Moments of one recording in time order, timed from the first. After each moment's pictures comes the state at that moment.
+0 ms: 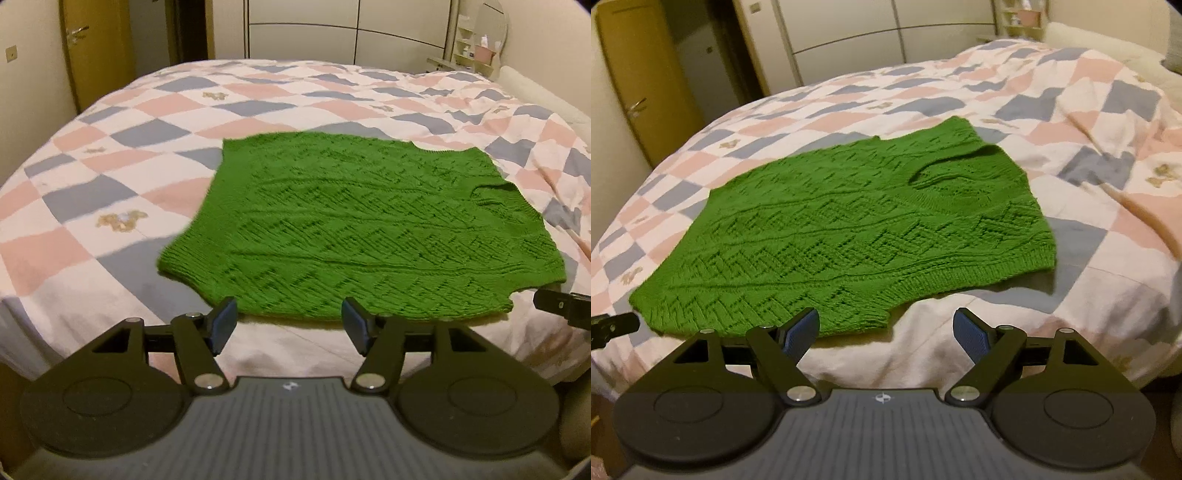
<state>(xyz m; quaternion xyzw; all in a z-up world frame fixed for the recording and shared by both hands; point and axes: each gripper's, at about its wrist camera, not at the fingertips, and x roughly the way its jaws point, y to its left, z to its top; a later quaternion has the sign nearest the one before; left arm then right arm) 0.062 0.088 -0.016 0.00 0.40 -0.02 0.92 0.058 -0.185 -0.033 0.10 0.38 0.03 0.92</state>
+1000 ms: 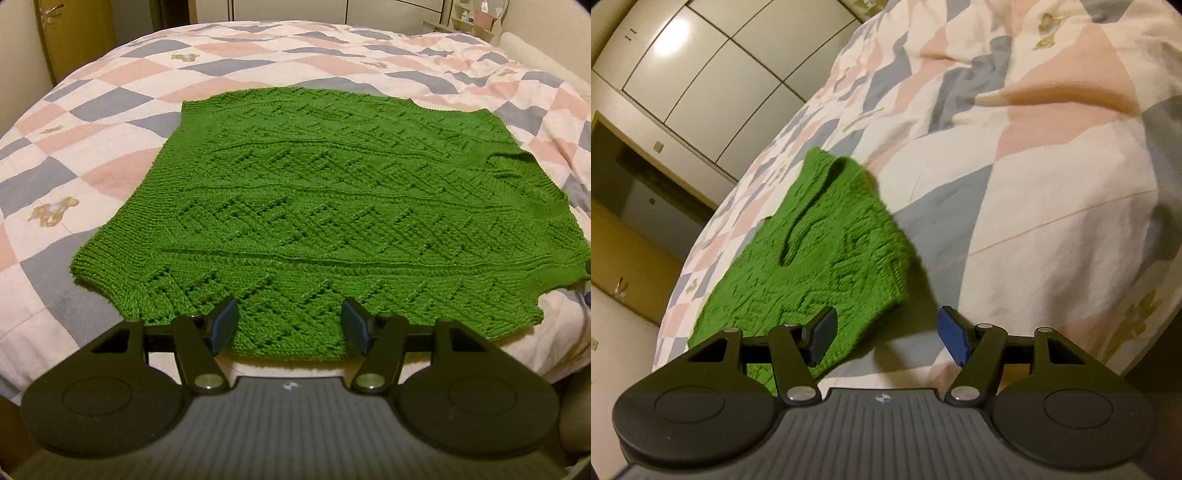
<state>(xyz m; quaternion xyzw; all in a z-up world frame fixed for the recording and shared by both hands) 0.132 0.071 -0.062 0.02 0.44 -0.04 0.90 0.080 -0.338 -0.106 0.39 0.33 -0.05 0.86</state>
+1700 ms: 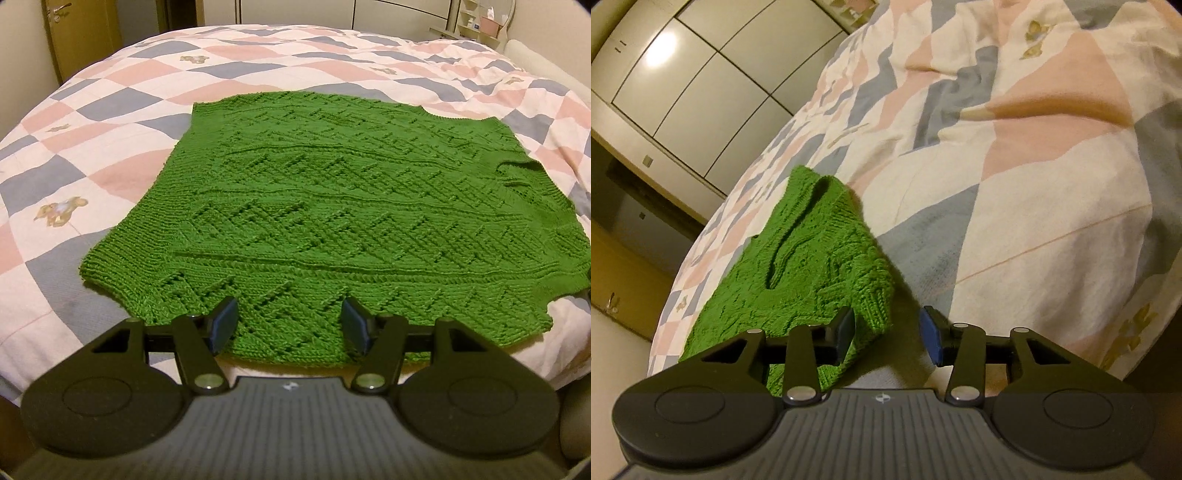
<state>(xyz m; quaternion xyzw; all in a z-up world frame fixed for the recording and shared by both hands) 0.135 0.081 -0.064 0.01 0.44 -0.03 0.90 0.088 -0.345 -0.110 0.40 0.32 -0.08 0.86</state>
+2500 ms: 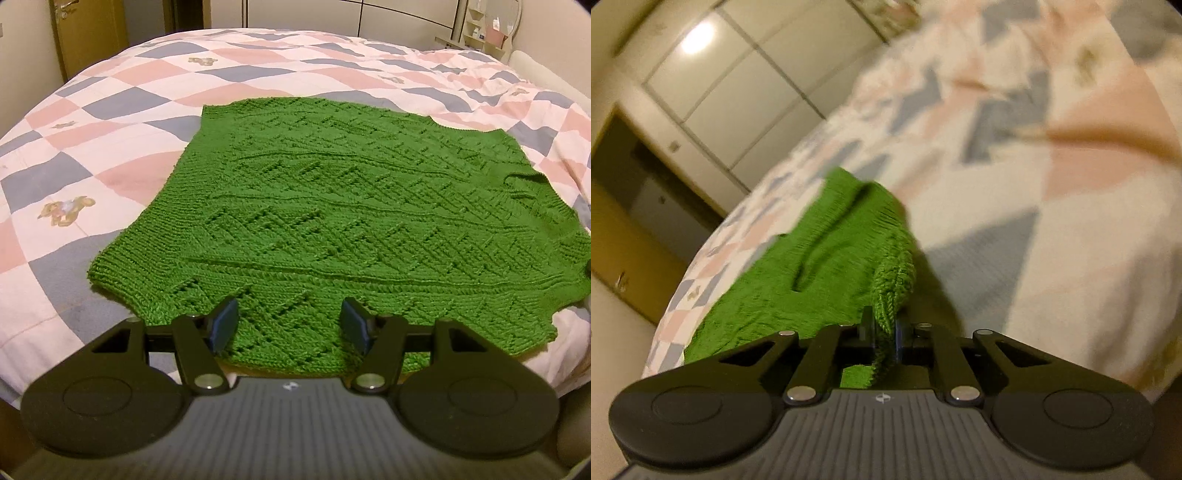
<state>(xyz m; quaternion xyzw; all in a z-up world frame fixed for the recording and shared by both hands) 0.138 0.096 -0.065 0.00 0.43 -0.03 0.90 0.103 -0.318 -0.095 0.33 0.29 -0.04 0.90</state>
